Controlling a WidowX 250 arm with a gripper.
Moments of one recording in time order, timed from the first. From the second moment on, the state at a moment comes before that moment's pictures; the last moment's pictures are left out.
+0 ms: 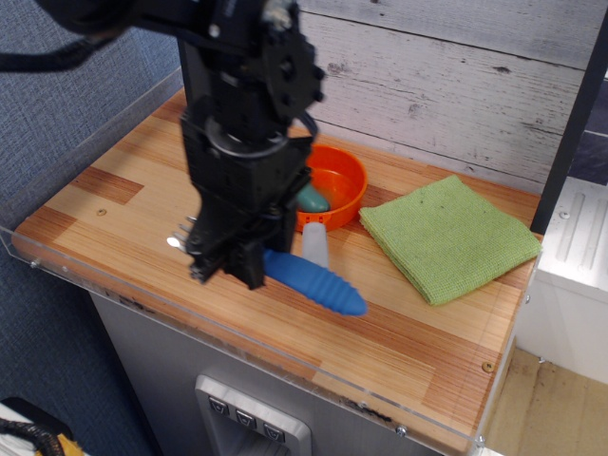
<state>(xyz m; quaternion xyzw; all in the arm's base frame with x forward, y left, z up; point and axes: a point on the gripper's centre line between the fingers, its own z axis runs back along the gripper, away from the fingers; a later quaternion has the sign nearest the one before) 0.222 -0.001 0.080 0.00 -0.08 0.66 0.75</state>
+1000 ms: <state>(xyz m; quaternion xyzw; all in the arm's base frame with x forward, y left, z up) 0.228 -0.050 0.038 0.03 -0.05 0.69 0.72</state>
